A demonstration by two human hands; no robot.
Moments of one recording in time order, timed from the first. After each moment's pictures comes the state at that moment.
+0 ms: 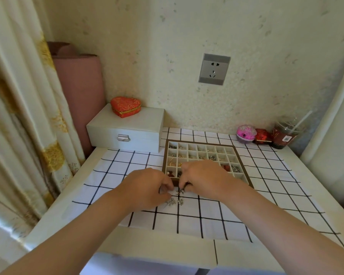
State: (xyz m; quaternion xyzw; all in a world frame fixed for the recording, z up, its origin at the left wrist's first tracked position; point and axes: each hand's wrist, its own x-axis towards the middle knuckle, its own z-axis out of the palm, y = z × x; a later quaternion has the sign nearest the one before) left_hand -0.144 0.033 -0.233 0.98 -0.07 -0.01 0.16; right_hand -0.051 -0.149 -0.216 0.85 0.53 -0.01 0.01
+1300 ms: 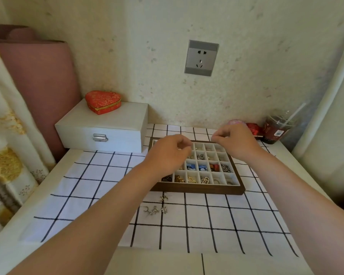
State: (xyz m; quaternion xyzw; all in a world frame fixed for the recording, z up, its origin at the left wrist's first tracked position) left_hand -0.041 -0.027 -0.219 0.90 0.03 0.08 0.43; right_hand 0.069 -0.221 -0.204 0.94 0.18 0.04 -0.30
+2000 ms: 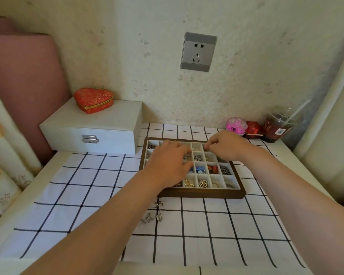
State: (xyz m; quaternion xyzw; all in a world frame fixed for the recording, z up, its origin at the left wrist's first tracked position) left_hand -0.018 -0.033 -0.250 0.98 -0.06 0.09 0.18; right_hand 0.087 -0.211 -0.211 0.96 0.19 -0.10 -0.17
